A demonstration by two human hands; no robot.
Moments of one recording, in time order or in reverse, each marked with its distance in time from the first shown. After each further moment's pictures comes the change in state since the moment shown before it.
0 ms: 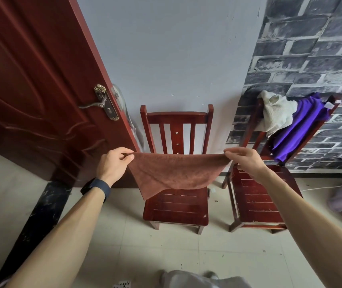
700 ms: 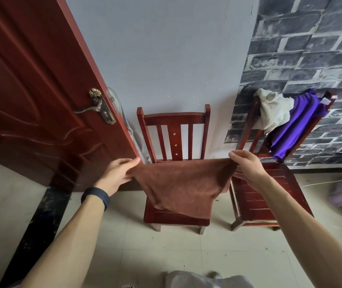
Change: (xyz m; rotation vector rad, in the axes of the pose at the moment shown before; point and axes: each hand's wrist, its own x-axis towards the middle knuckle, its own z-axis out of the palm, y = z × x) left_hand -0.008 0.016 0.012 -0.706 -0.273 -0.426; right_hand -0.011 0.012 0.012 0.408 0.075 0.224
